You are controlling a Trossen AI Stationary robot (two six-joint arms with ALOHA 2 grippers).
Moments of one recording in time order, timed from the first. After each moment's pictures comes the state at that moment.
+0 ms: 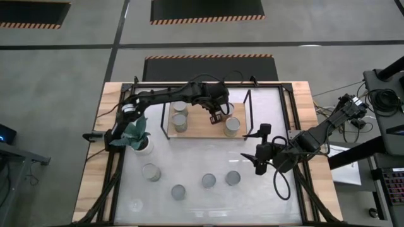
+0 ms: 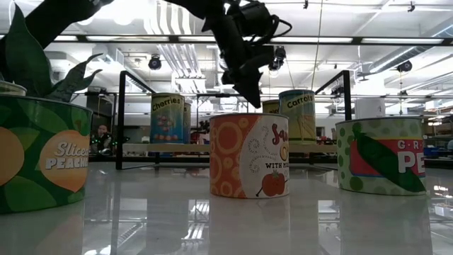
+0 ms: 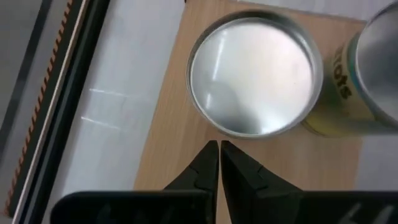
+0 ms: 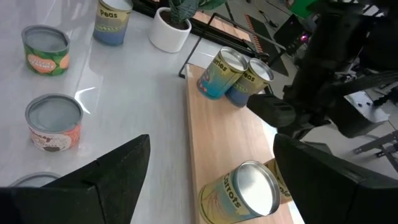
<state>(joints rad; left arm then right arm) 0.26 2.16 2.03 -0.91 -0.12 0.07 0.61 1.13 1.00 -0.57 0.79 0.05</state>
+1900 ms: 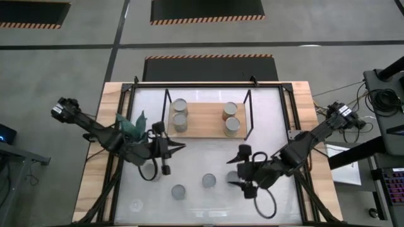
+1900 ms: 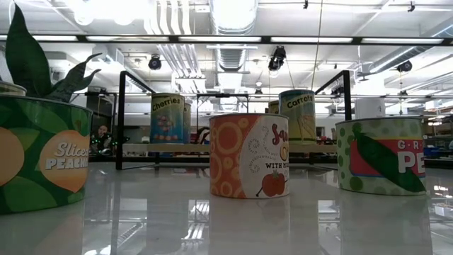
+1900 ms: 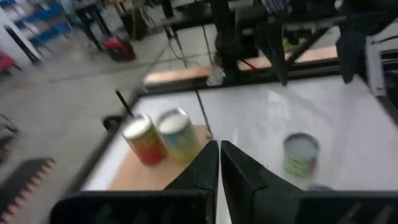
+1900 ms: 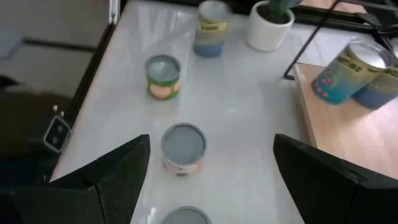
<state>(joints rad) -0.52 1.22 1.08 -0.29 -0.74 -0.09 0.61 1.43 1.23 -0.50 0.45 0.27</state>
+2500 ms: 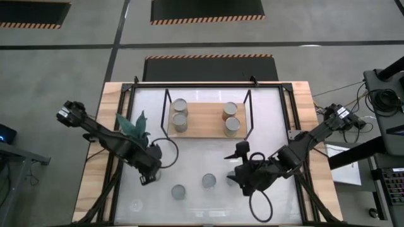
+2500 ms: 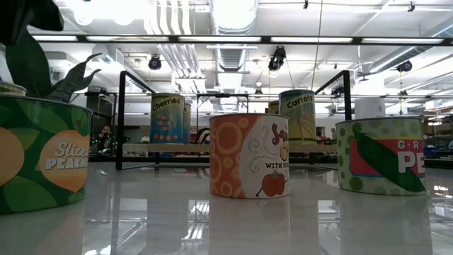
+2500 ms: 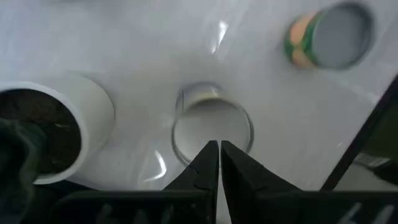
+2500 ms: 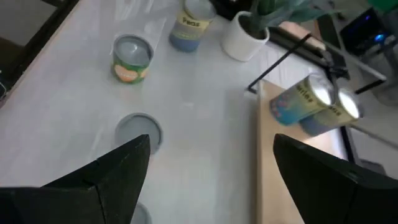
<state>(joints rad) -0.52 1.36 1.22 -1.28 0.00 -0.96 0.61 1.49 1.33 -0.62 0.56 0.02</state>
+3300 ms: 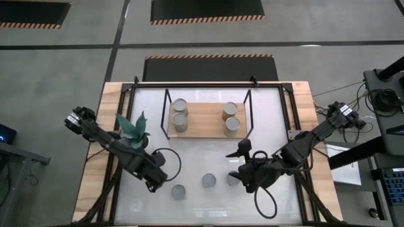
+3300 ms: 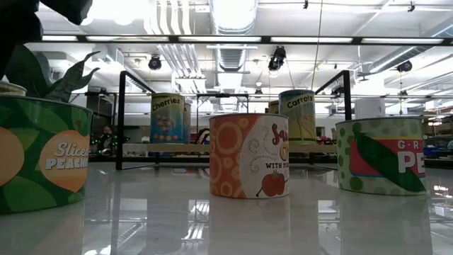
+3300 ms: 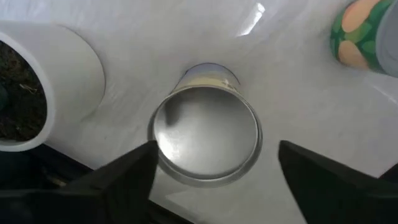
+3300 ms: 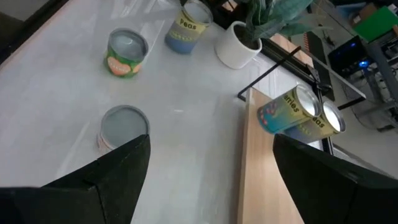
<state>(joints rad) -0.59 1.54 1.22 -1.27 0.01 -1.18 0.61 1.42 1.24 -0.54 0.58 -0.10</state>
